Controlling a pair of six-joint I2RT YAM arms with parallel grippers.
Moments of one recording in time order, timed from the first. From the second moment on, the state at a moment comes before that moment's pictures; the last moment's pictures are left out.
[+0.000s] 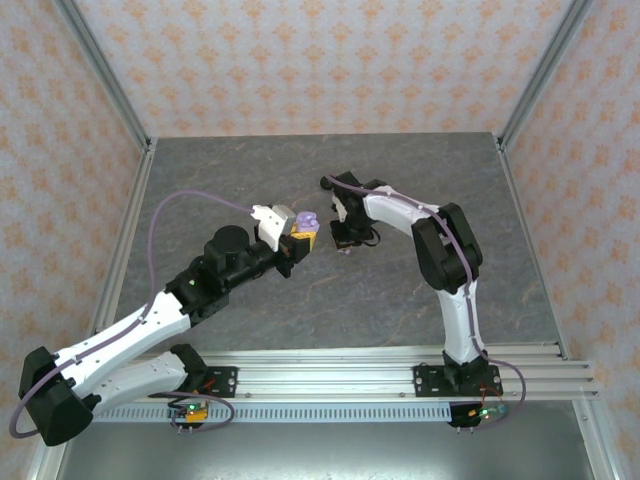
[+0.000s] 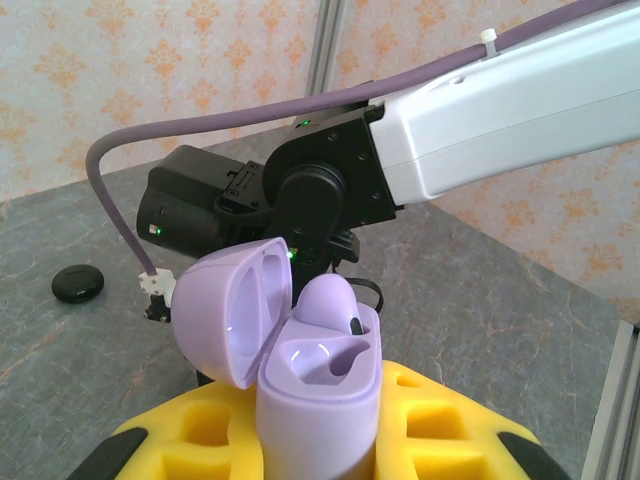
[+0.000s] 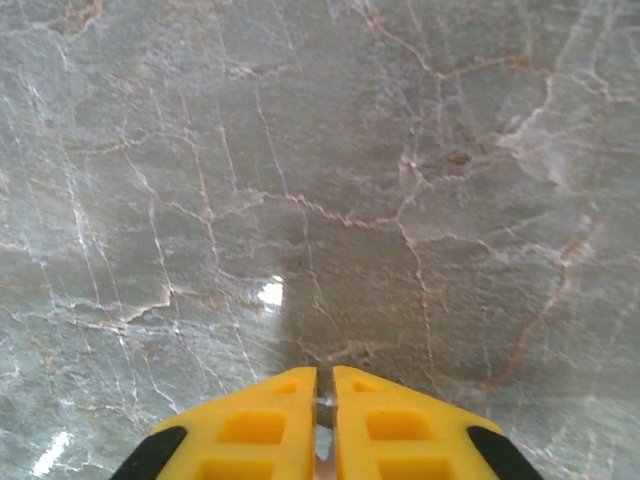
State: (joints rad) left arm -0.73 0.95 0.72 0.02 0.07 -0.18; right arm 0.55 2.11 1.58 -0.86 -0.19 0.28
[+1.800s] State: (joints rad) left arm -0.73 0.94 0.71 0.02 0.05 -0.18; right arm 0.55 2.04 1.45 -0.78 -0.12 0.42
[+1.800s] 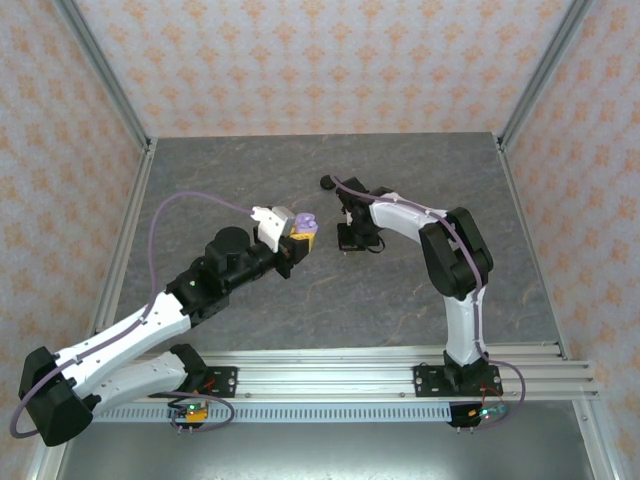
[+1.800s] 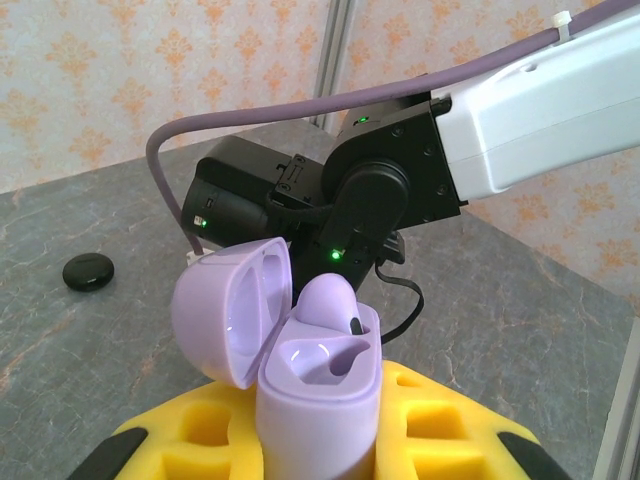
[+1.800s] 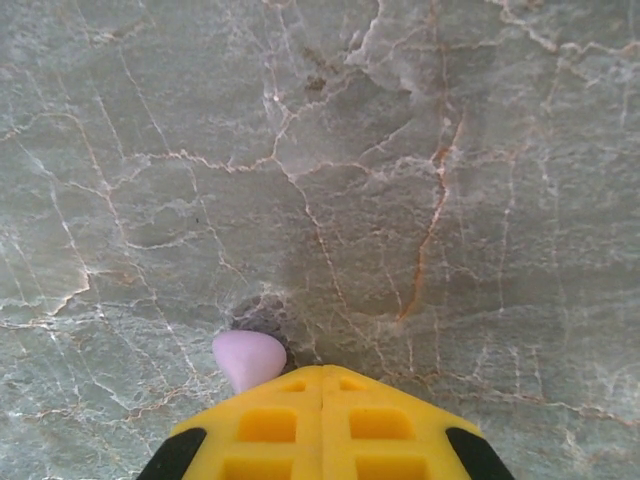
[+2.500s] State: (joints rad) left arm -0.73 0.94 0.71 0.01 0.05 -0.18; right arm 0.55 1.97 1.47 -0.78 -0.11 0.44
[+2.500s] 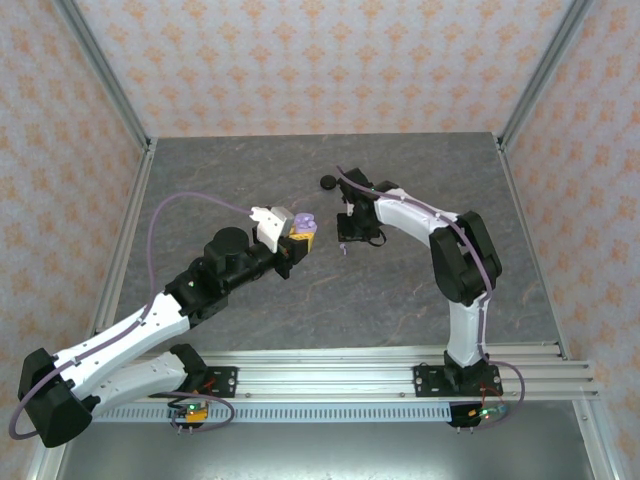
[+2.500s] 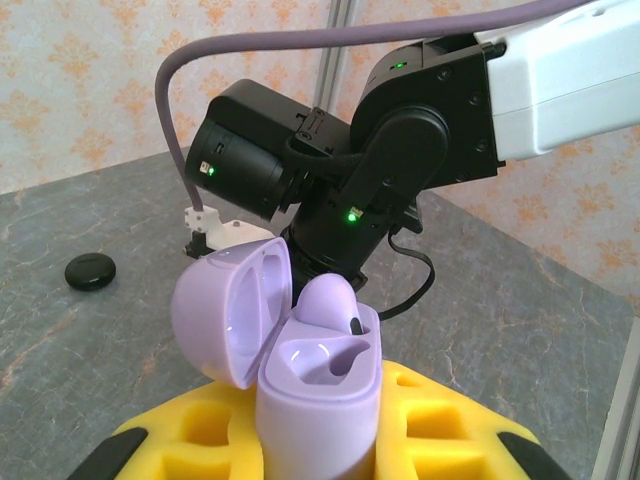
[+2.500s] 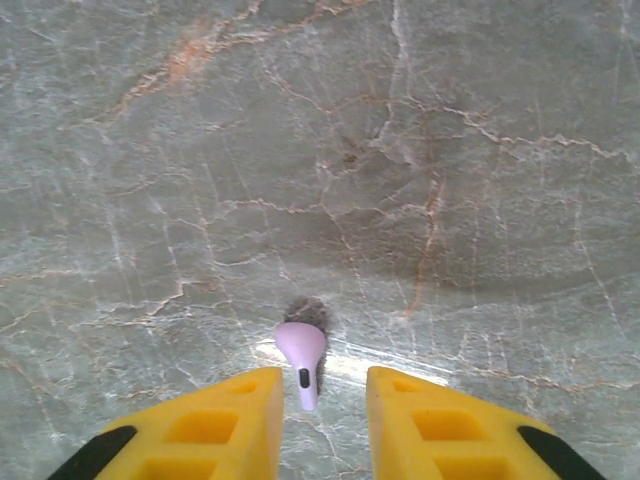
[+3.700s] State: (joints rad) left arm -0.73 0.94 0.71 0.01 0.03 -0.19; right arm 0.58 2.13 1.62 -0.87 -0.07 0.48
